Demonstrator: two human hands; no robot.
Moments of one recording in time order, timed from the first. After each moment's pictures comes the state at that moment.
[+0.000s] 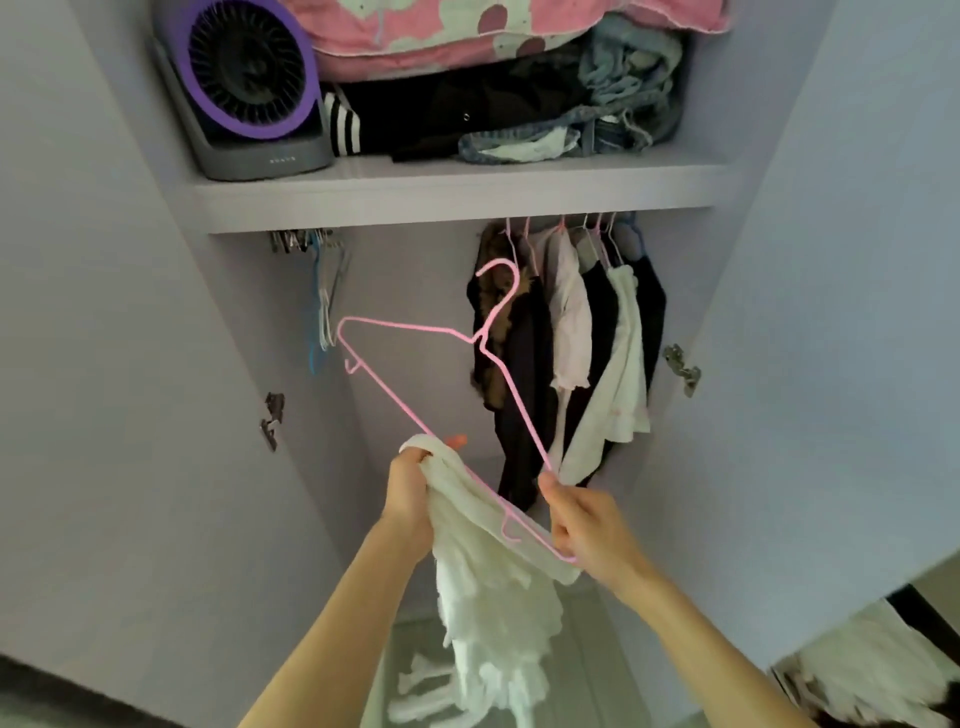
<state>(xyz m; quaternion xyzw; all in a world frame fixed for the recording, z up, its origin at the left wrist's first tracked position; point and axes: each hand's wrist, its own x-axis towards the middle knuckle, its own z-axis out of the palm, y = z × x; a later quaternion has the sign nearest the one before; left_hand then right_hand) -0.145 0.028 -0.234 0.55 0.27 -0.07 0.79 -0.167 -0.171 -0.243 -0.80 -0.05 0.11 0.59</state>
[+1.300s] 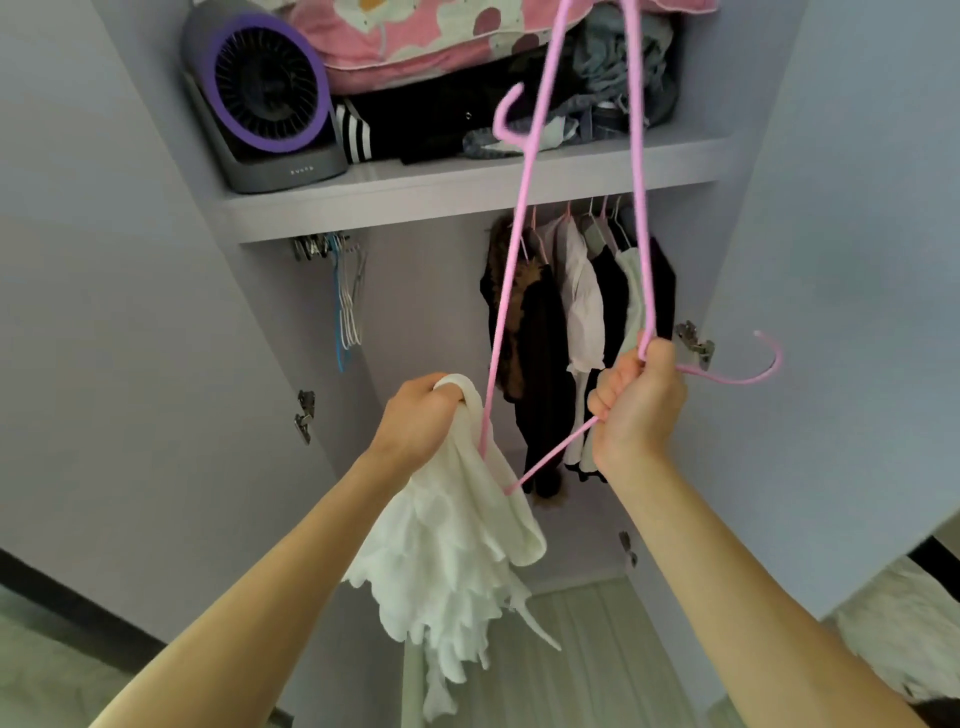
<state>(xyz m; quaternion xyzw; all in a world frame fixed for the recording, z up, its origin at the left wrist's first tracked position) -0.162 0.046 -0.155 0.86 0.08 0.02 0.51 -0.148 -0.139 -0.157 -0.41 0.13 -0.17 0.88</state>
